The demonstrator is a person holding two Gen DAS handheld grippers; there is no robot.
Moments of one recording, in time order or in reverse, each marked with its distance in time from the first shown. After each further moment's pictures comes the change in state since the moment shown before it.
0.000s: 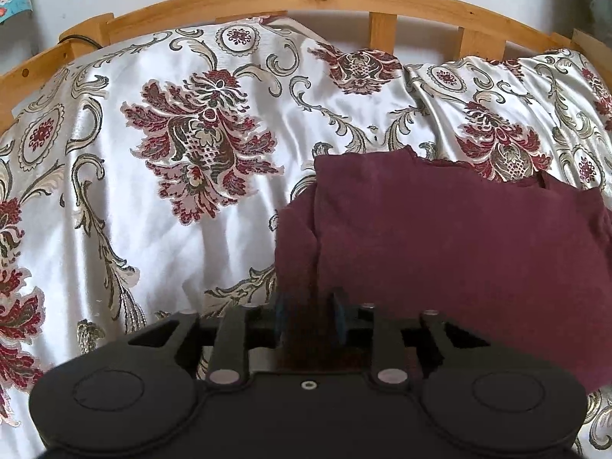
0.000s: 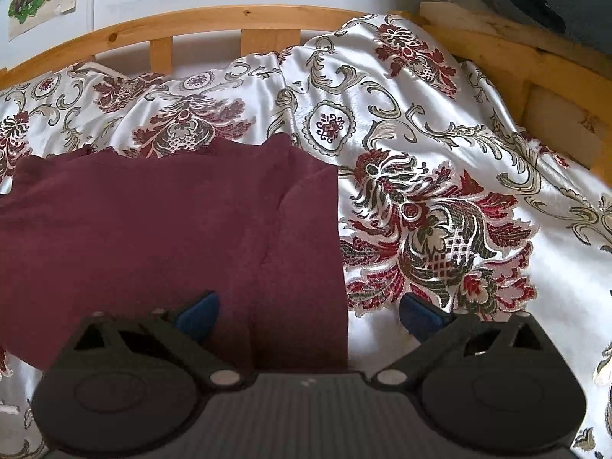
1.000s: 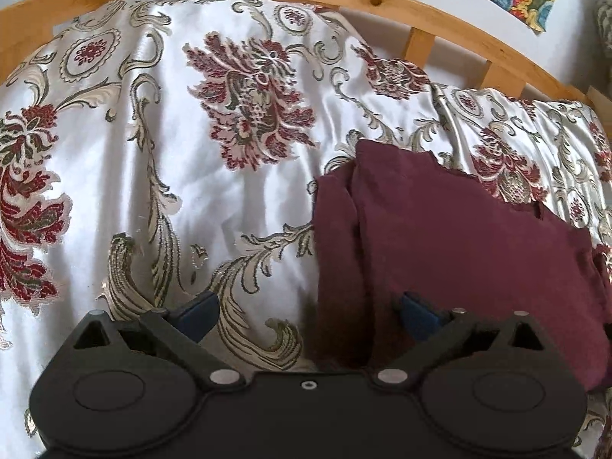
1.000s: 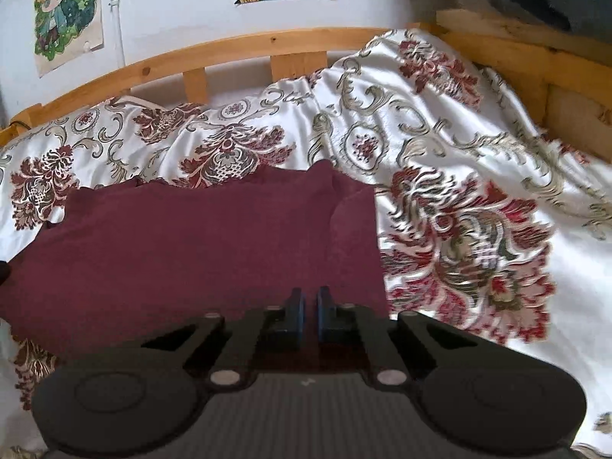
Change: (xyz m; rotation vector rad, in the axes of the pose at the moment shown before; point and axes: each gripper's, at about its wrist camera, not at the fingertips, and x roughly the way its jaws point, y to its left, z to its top) left arm -0.016 0.046 -0.031 -0.185 0.004 -0.090; right arm -0.034 -0.004 0.000 0.059 -0.039 0.143
